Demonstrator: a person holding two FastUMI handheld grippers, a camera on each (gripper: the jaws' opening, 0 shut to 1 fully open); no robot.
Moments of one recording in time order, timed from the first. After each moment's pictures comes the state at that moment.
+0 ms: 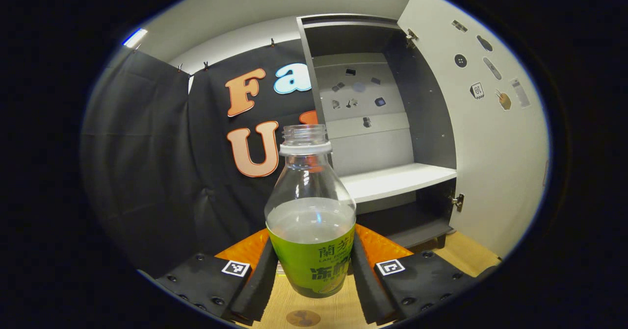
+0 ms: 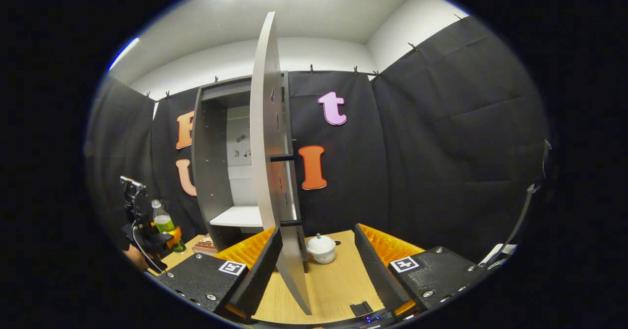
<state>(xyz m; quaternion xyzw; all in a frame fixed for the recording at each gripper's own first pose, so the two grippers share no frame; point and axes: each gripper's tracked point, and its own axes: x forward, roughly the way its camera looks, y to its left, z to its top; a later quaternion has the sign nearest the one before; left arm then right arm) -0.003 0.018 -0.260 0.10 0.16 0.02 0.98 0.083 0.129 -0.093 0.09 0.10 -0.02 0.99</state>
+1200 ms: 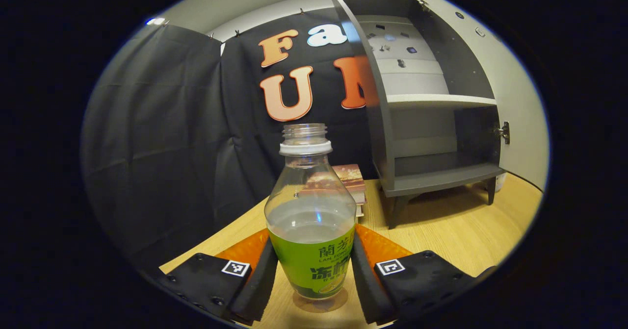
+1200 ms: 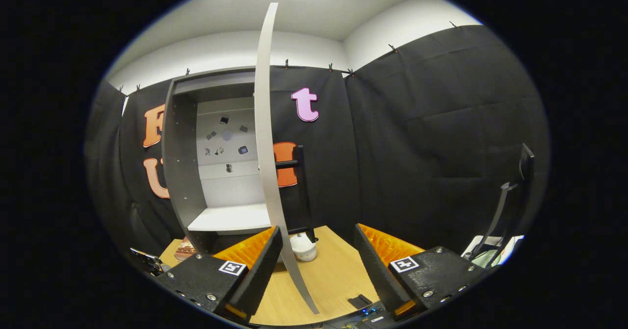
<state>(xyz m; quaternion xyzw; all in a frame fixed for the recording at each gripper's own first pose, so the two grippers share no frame) -0.065 0.103 -0.459 0.08 0.23 0.13 0.96 0.090 0.145 -0.079 0.08 0.14 -0.11 0.98</state>
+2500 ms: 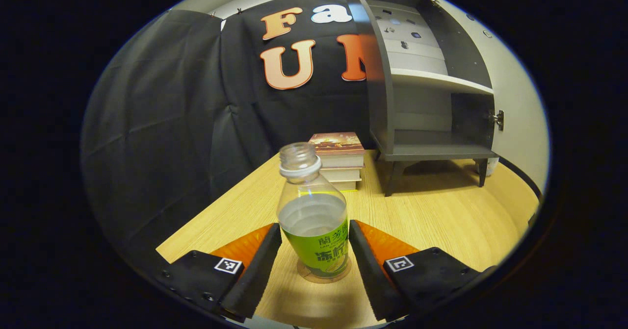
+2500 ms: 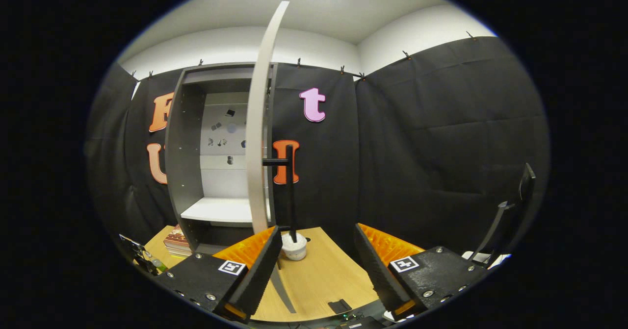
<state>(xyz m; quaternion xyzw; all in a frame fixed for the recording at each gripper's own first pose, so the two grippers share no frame) -0.122 0.105 -0.461 0.05 0.31 0.12 0.94 0.092 0.108 -0.075 0.03 0.12 -0.09 0.99</state>
